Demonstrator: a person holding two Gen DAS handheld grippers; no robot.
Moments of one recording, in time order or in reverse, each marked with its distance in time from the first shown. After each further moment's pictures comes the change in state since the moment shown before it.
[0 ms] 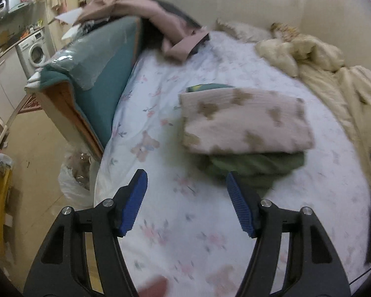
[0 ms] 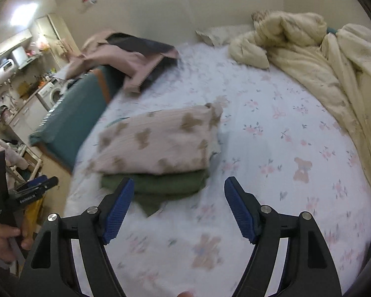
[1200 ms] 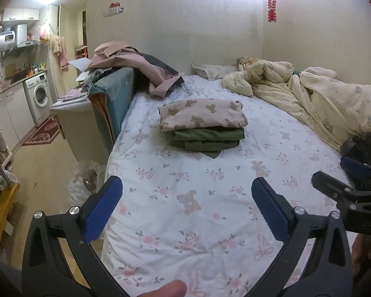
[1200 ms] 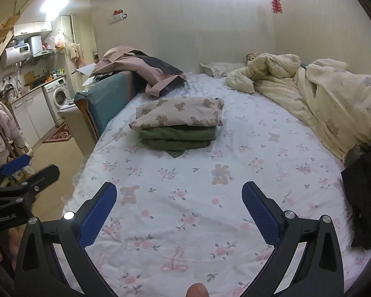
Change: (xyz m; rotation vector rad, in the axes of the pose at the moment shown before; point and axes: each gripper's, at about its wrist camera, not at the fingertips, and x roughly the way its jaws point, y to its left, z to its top) left arm -0.195 -0.053 -0.193 0.112 -0.311 -0.032; right arm -0.153 0.120 -0.219 -0.121 -0.207 -0.139
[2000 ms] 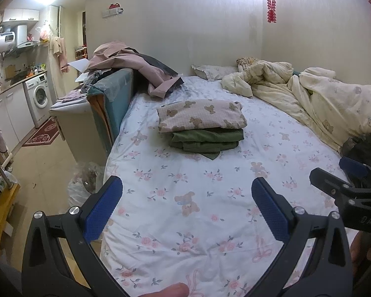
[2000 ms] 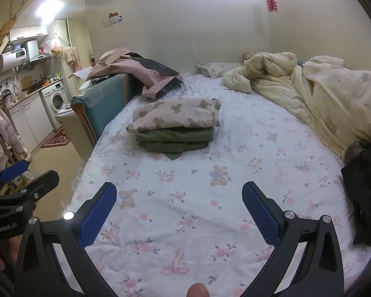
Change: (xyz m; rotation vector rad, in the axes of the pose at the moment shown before) left arm 0.002 -0.003 0.001 -0.006 -0.005 0.000; right arm 0.003 -0.002 0.002 0.026 -0.010 -0.004
